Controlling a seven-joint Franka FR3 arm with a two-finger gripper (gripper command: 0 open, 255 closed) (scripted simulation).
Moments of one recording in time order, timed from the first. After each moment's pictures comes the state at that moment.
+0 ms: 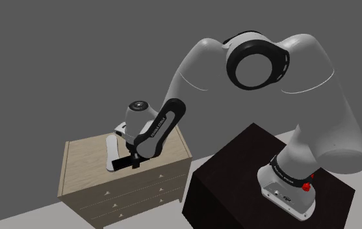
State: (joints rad) arm 0.49 0.81 0.16 -1.91 0.00 2.86 -0.64
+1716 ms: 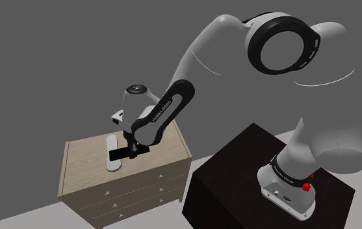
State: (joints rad) arm 0.47 0.64 0.18 -1.97 0.02 2.76 -0.64
